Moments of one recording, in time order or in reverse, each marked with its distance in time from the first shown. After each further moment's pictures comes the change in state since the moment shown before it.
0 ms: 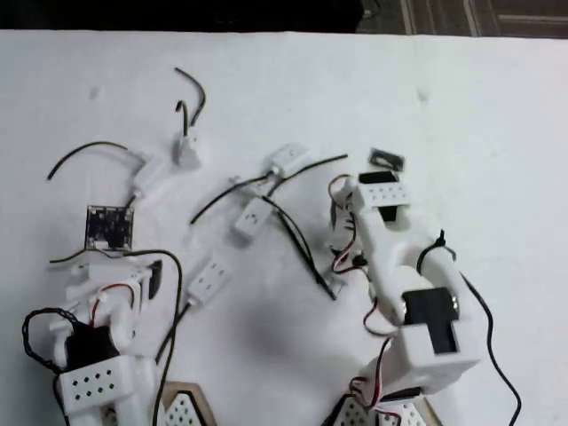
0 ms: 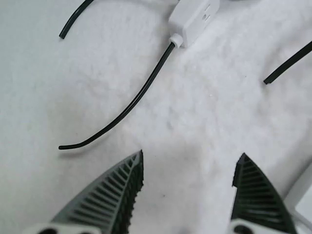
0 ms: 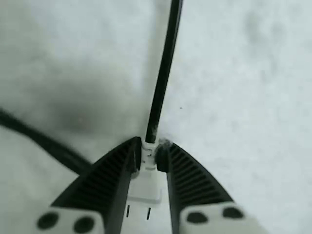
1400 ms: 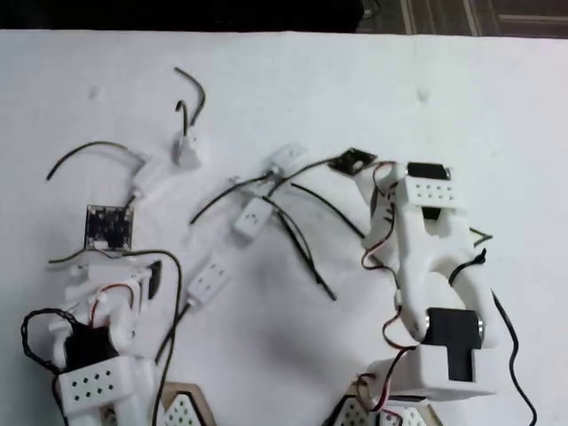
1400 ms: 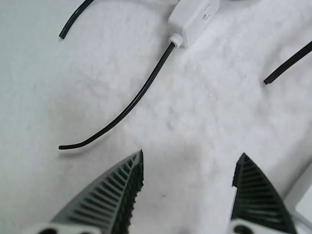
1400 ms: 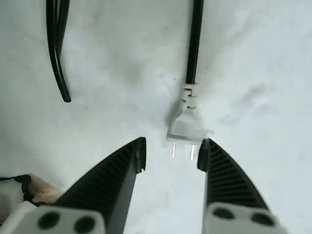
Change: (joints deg) left arm 0.0 0.0 0.0 0.0 0.0; right arm 11.3 -4.7 -1.2 8.9 69.7
